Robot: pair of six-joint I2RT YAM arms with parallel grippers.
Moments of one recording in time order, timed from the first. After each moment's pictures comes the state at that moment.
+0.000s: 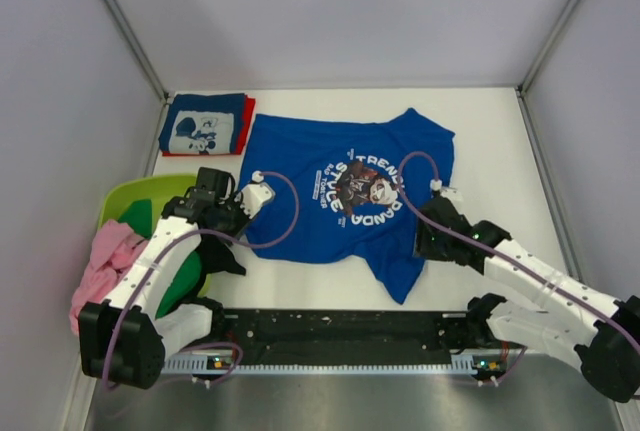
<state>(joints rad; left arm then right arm) -0.19 1.08 0.79 -0.81 0.22 0.62 0.67 0.94 0.63 -0.70 0.30 0.69</state>
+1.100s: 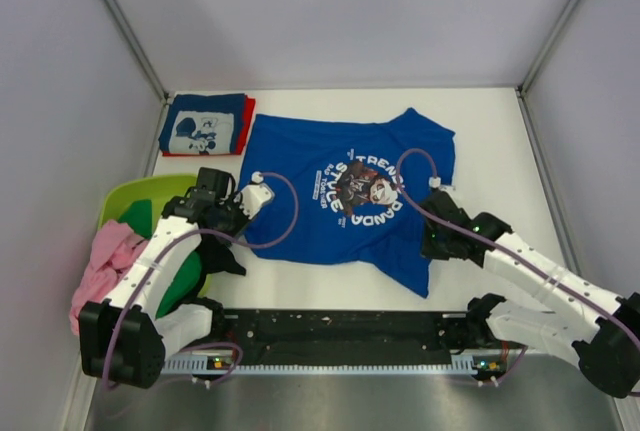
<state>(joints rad) -0.19 1.09 0.79 -0.82 0.20 0.62 0.67 0.98 0.67 -0.81 0.22 0.73</state>
